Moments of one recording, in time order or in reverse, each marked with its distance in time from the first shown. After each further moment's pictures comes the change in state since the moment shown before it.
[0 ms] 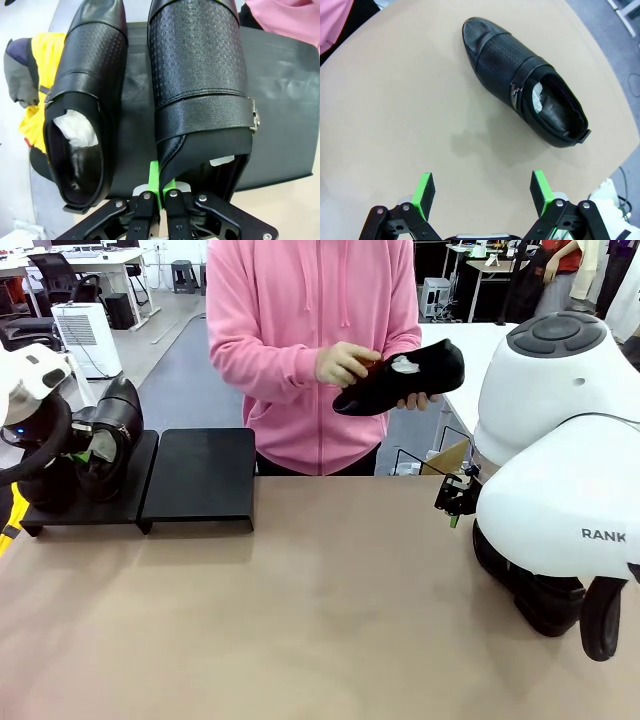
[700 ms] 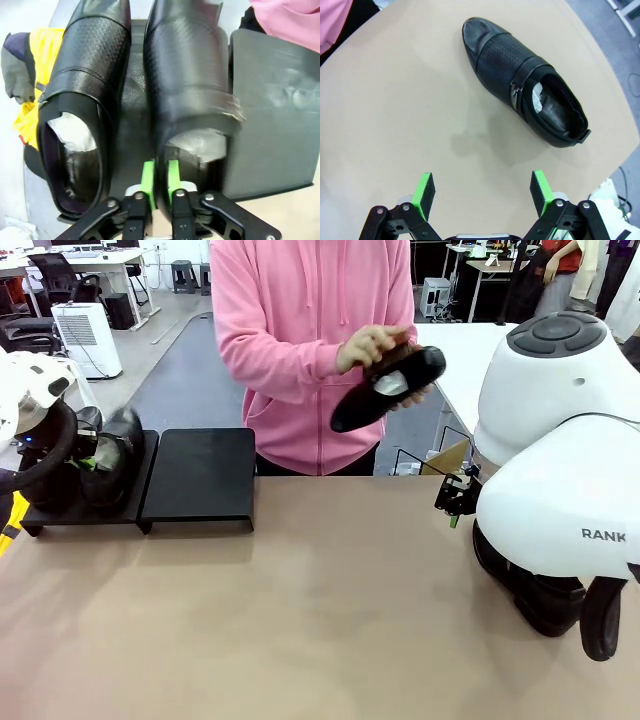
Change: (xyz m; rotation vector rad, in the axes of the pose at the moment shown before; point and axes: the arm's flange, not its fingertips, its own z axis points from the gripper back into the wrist) left arm -0.002 0.005 -0.015 -0.004 -0.010 0.043; right arm 0.000 0.000 0.000 0.000 0.000 0.000
